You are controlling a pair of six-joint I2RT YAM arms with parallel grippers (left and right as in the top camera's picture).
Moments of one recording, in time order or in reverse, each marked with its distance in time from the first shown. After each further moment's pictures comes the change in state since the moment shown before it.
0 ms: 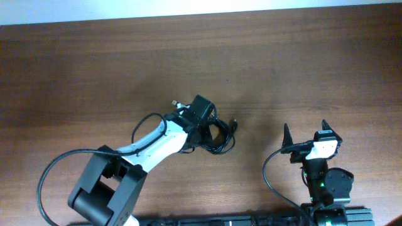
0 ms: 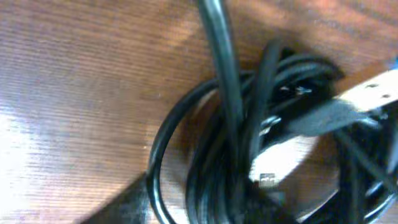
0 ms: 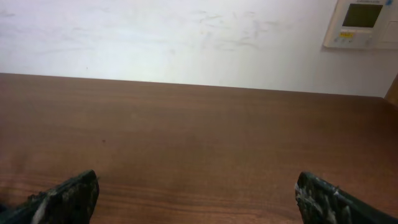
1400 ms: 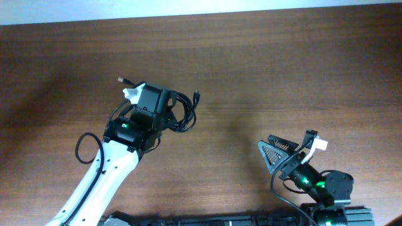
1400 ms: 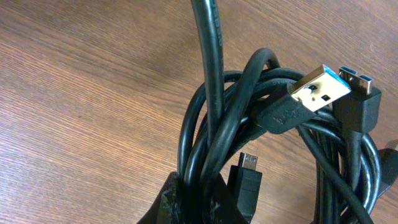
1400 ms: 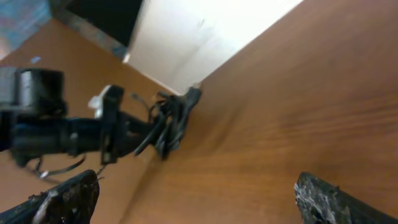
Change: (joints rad) left arm 0.216 -0.456 0.045 -0.235 -0.212 0.001; right arm 0.000 0.000 -0.003 0.052 -0.701 0.966
